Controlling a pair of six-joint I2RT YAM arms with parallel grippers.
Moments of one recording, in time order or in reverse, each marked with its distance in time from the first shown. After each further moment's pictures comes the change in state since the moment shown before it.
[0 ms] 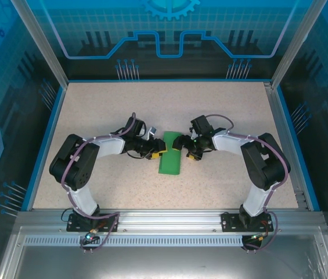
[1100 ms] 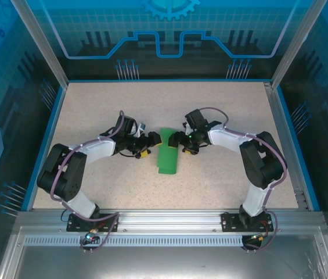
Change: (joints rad) left arm 0.066 -0.147 -0.055 -0.053 -0.119 -0.023; right arm 0.032 0.023 0.137 -0.138 0.019 -0.124
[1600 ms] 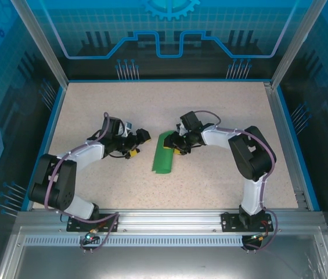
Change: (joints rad) left arm 0.119 -0.114 -0.087 0.001 -0.010 -0.022; right arm 0.024 0.134 0.043 0.140 -0.116 0.085
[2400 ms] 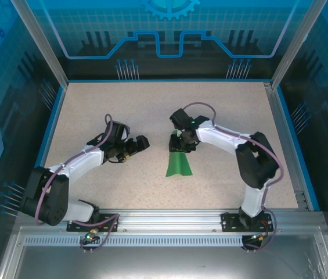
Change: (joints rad) left arm -0.080 -0.148 -0.016 -0.189 -0.331 0.100; right arm 0.107 -0.125 0.139 -0.405 0.317 -0.162
